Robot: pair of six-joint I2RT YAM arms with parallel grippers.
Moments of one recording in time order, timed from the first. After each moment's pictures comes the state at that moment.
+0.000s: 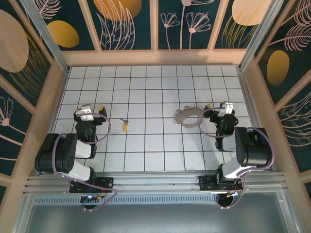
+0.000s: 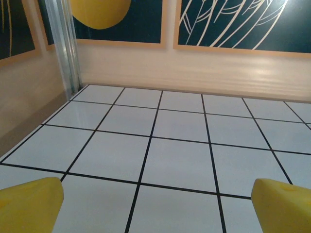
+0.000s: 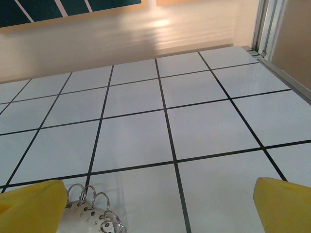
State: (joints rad) left arm -0.01 1.51 0.15 1.30 -0.11 -0.07; right arm -0.03 1.54 0.22 1.11 -0.01 0.12
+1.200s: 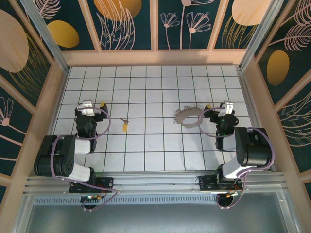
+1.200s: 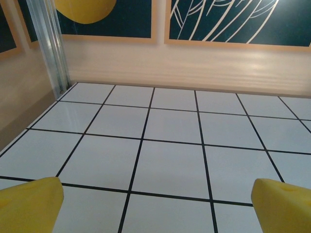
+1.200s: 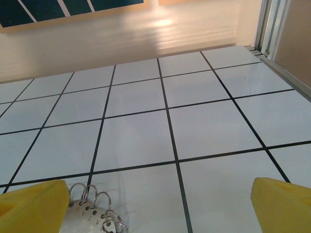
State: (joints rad) left arm -0.01 1.45 0.24 1.10 -0.09 -0.07; right arm -0.04 1.53 0.23 1.11 -0.03 0.12
